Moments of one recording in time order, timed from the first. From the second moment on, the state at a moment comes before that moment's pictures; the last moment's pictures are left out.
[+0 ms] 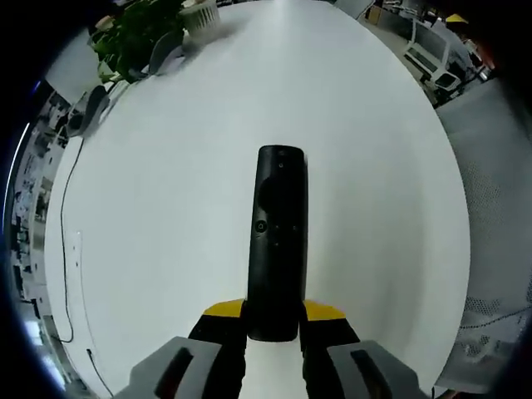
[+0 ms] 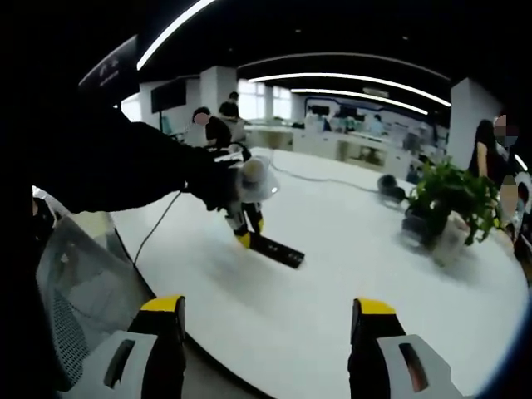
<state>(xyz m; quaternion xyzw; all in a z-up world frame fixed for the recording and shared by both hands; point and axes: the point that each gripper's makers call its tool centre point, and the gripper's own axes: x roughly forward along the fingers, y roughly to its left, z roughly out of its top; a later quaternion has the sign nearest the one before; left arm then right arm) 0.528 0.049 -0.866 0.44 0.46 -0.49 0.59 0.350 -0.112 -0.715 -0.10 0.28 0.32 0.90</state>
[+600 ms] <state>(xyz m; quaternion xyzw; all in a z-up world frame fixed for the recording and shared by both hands) 0.575 0.060 -0.865 0.46 0.45 -0.48 0.59 0.351 -0.115 -0.718 -0.10 0.28 0.31 0.90</state>
